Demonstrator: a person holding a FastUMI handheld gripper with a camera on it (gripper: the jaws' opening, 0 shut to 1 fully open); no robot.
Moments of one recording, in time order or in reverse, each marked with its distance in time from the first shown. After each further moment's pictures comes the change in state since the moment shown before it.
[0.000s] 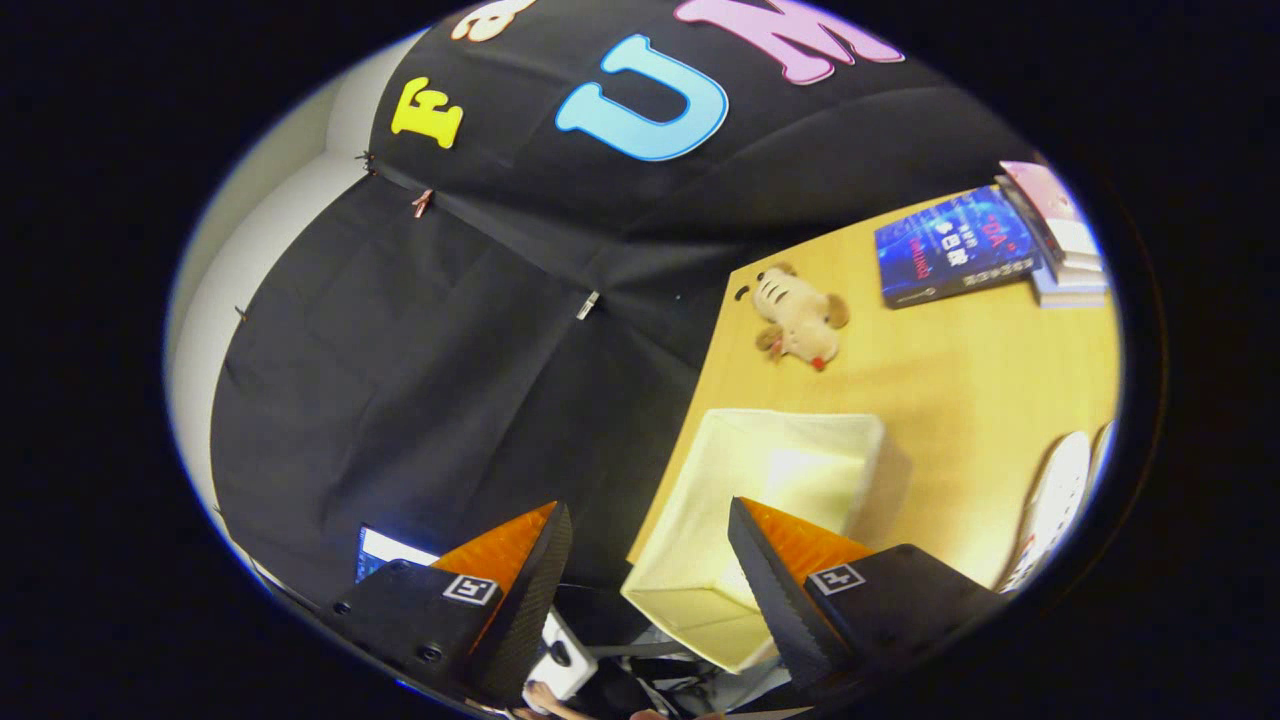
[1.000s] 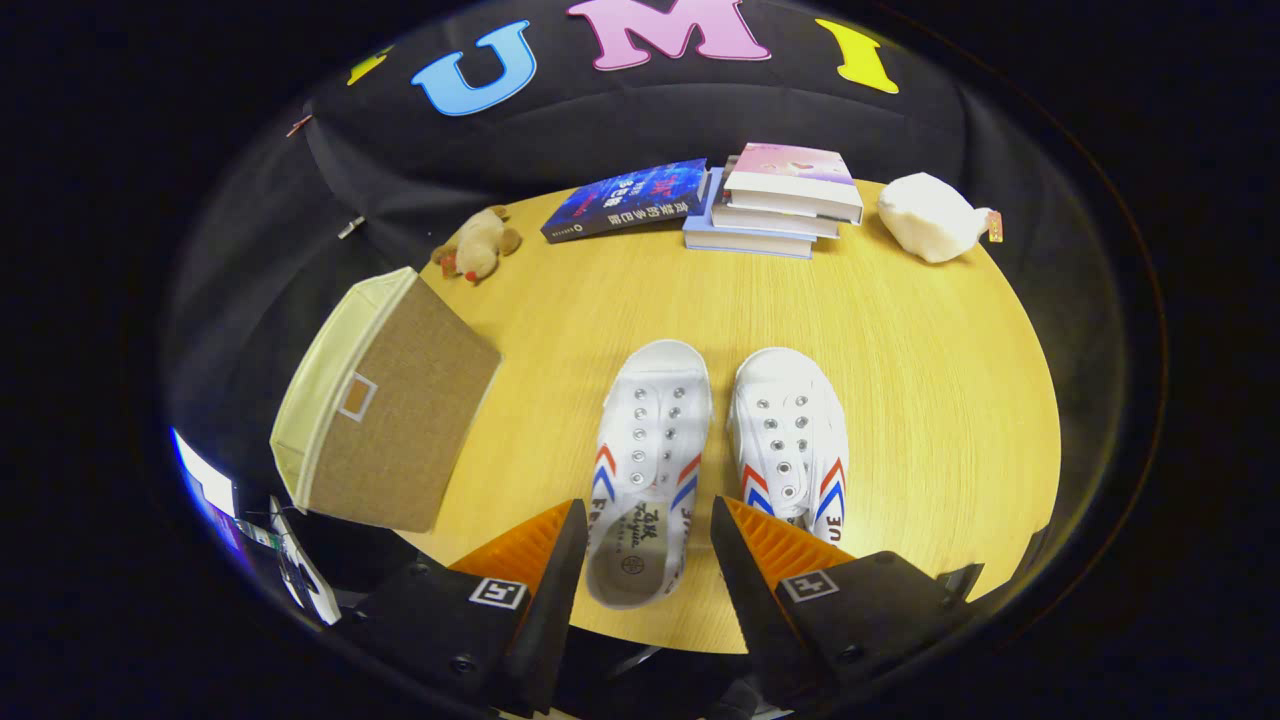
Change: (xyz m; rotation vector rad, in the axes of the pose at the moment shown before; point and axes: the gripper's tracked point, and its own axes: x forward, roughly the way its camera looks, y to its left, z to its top) arm -0.159 -0.310 -0.101 -0.159 0.115 -0.668
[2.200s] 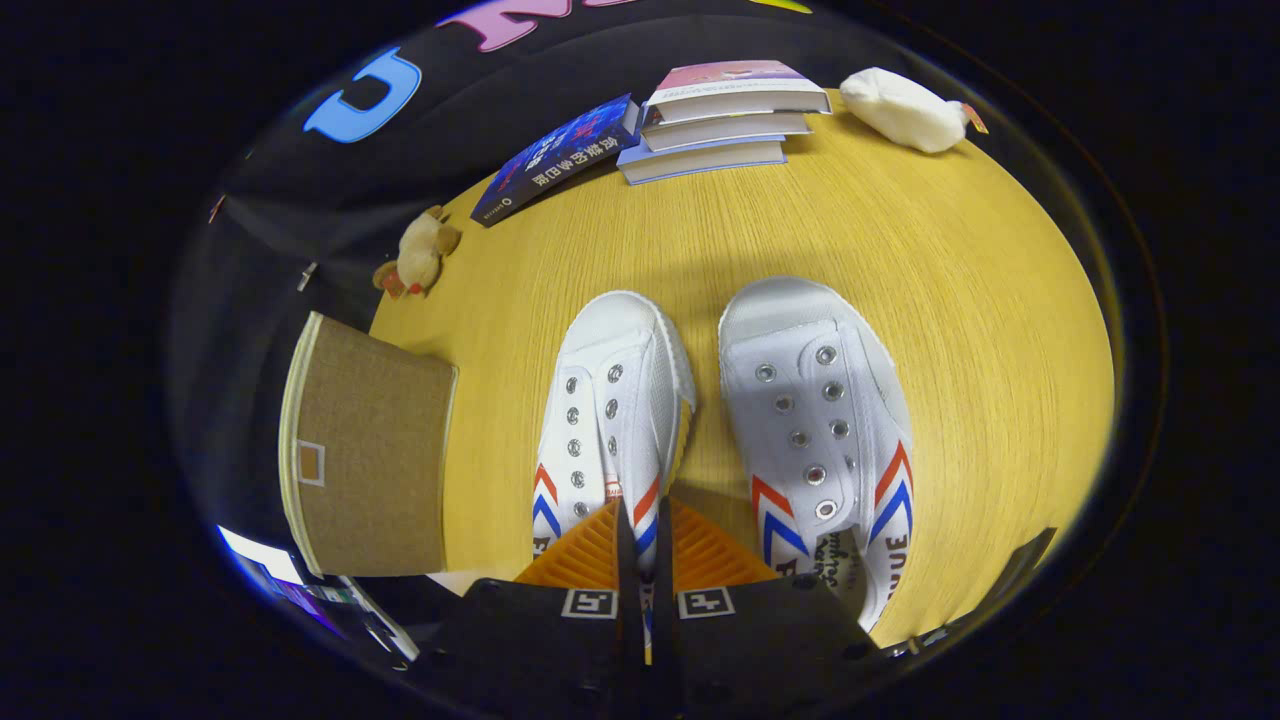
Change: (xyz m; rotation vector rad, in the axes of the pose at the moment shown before) arm 0.047 0.001 -0.002 0.302 0.138 0.094
